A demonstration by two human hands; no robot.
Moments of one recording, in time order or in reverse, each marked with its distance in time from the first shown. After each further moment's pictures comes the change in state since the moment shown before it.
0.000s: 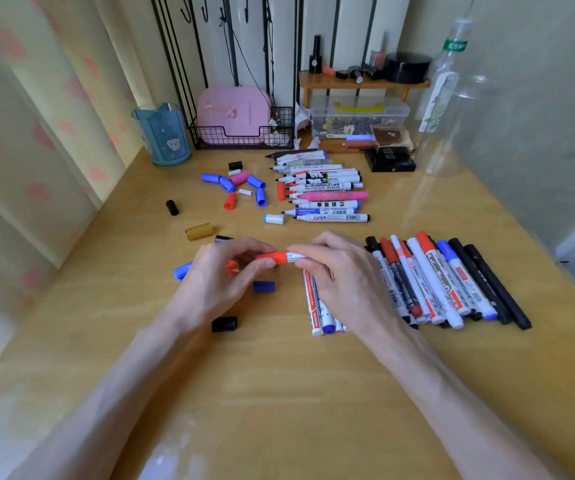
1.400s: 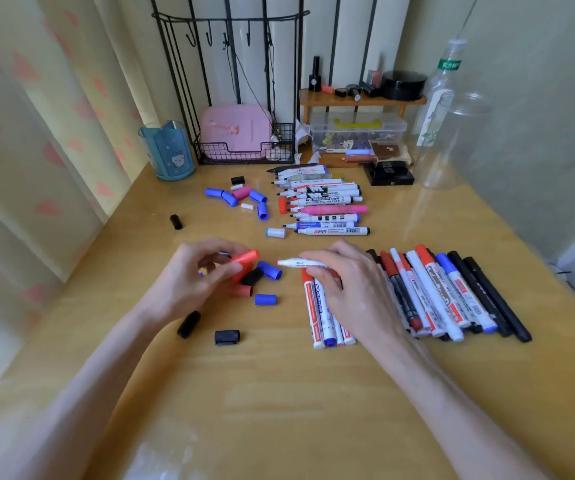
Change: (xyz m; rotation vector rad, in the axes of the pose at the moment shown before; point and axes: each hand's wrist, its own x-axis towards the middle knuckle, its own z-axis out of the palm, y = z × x) left_hand 0.008 -0.022 -0.040 -0.001 -0.060 -0.109; right_hand 0.000 0.007 -0.001 -0.013 0.023 0.119
